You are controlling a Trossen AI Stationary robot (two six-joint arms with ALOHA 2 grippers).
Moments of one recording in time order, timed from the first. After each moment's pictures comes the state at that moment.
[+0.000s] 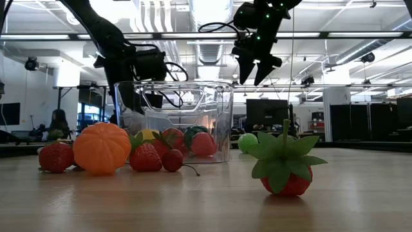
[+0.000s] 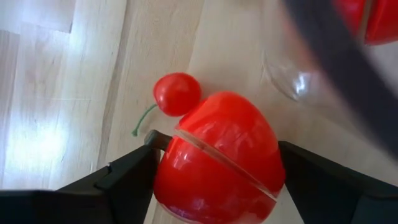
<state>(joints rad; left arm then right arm) 0.38 1.57 0.83 -0.46 -0.18 0.19 -0.56 1.73 1.65 -0.95 0.21 0.18</state>
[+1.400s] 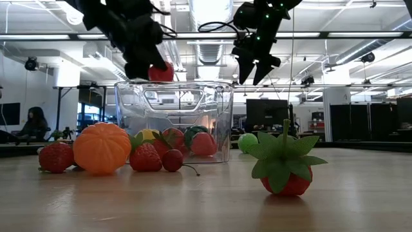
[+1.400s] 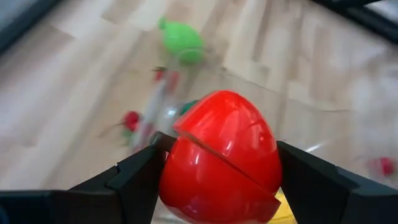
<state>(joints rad) 0.39 1.23 0.95 -0.45 0.24 -0.16 -0.56 1.73 1.65 -0.94 0.21 0.13</state>
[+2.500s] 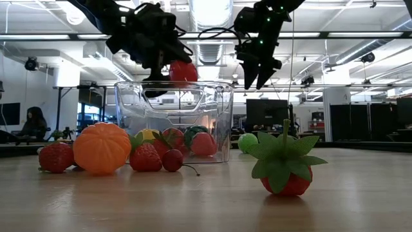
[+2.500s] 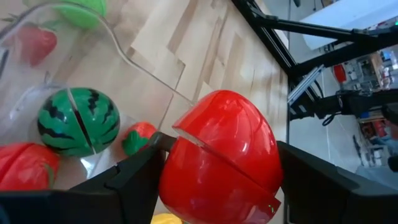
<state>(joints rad) 0.37 1.44 0.95 -0.19 0.60 -0.52 -0.56 1.73 1.61 -0.97 0.21 0.05</state>
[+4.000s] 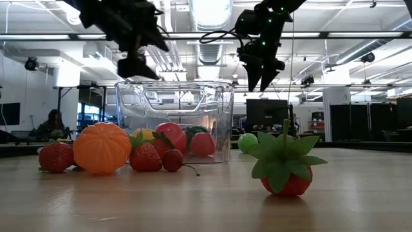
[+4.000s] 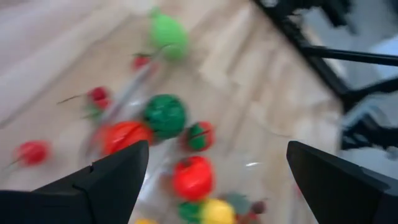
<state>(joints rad) 0.42 1.16 0.95 -0.50 0.33 -0.45 -0.56 1.73 1.60 -1.01 0.20 0.07</state>
